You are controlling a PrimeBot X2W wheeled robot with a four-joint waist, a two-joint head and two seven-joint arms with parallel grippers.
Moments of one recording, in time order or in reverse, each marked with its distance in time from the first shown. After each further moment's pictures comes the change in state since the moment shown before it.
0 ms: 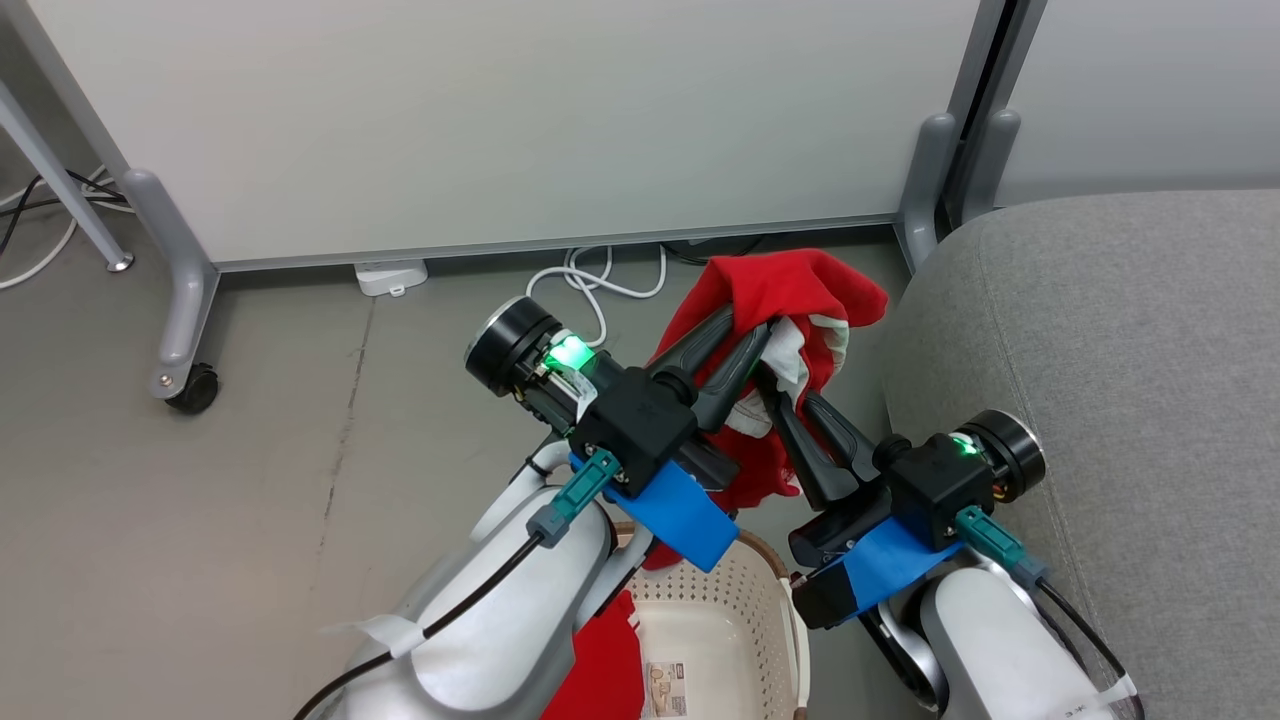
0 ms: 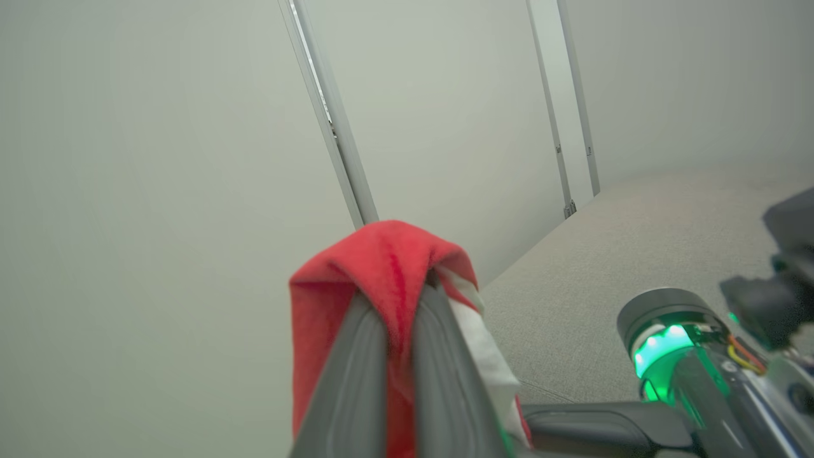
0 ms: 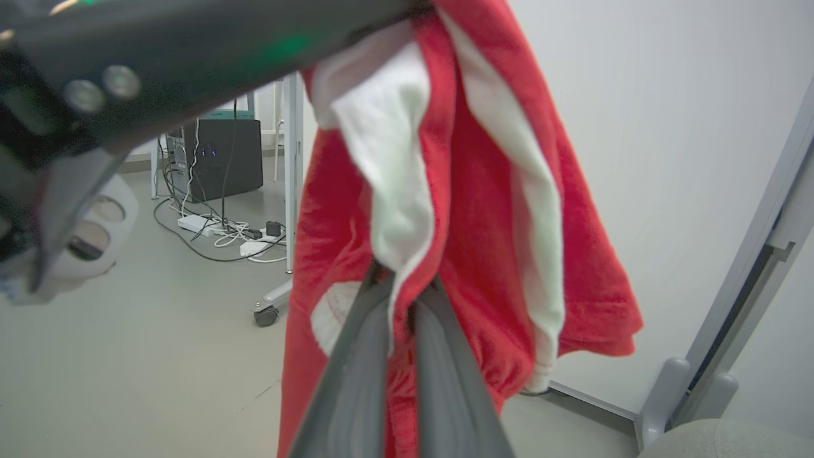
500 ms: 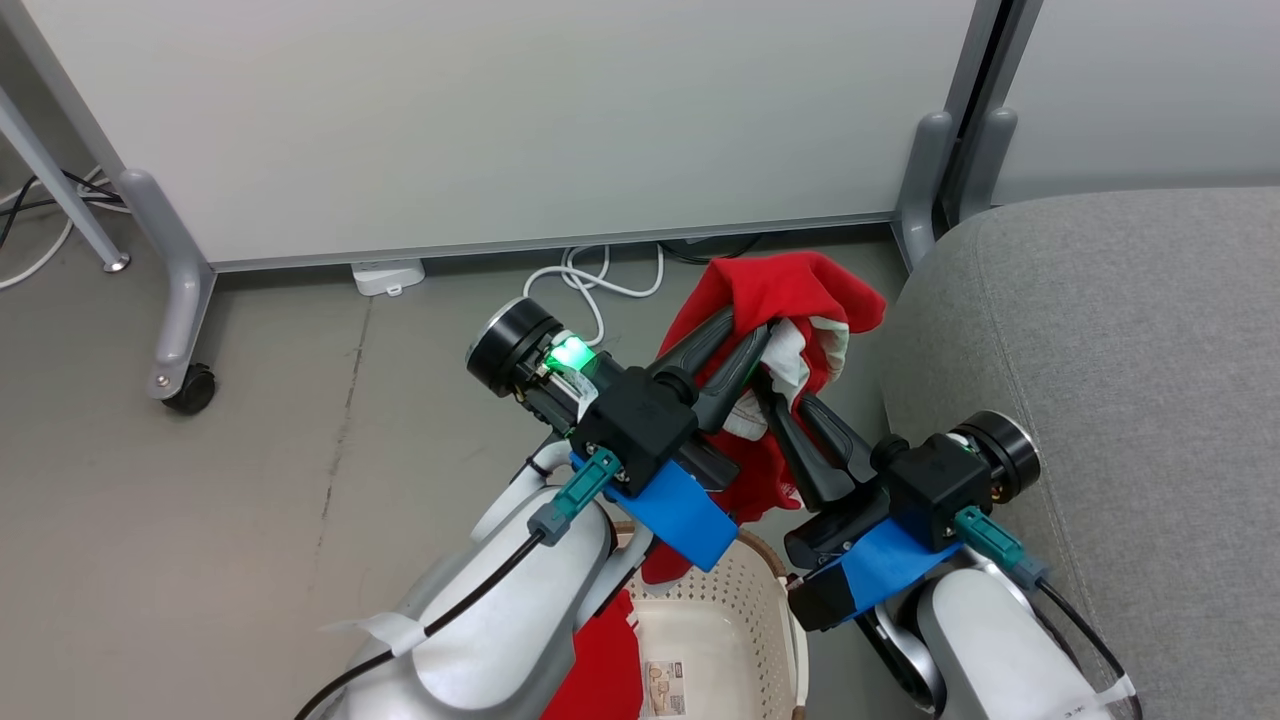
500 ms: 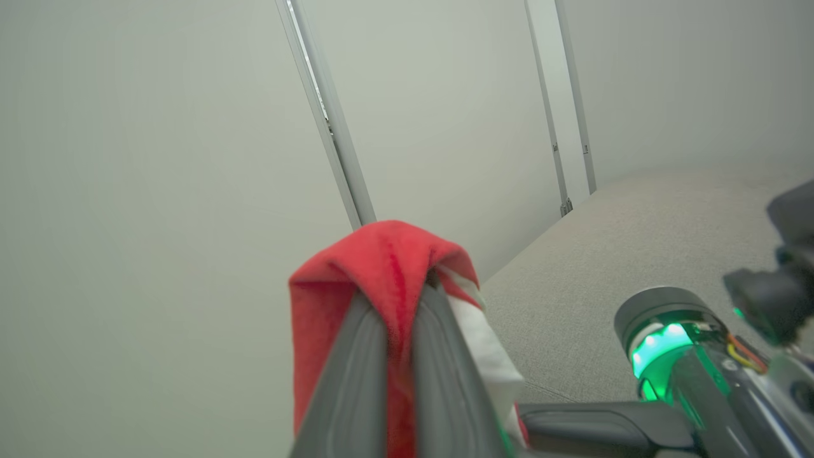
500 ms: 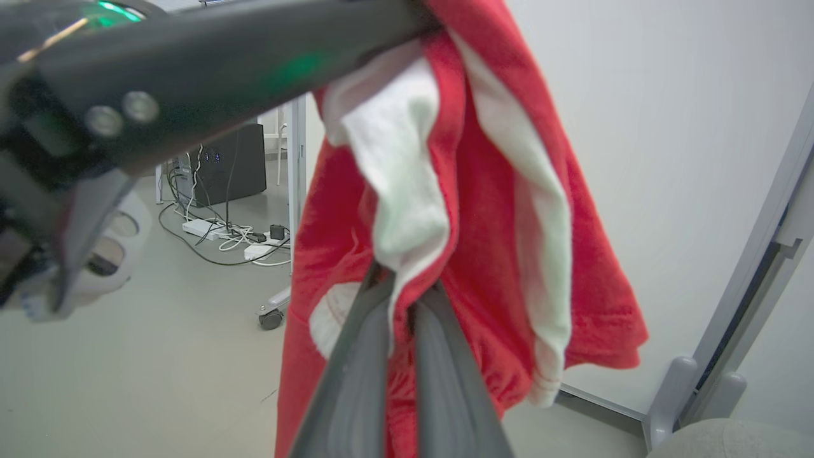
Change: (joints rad) left arm 0.001 -0.005 0.002 0.009 0.002 -0.008 0.000; right arm 0.000 0.000 0.010 -0.006 0.018 0.000 0.000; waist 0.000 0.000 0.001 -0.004
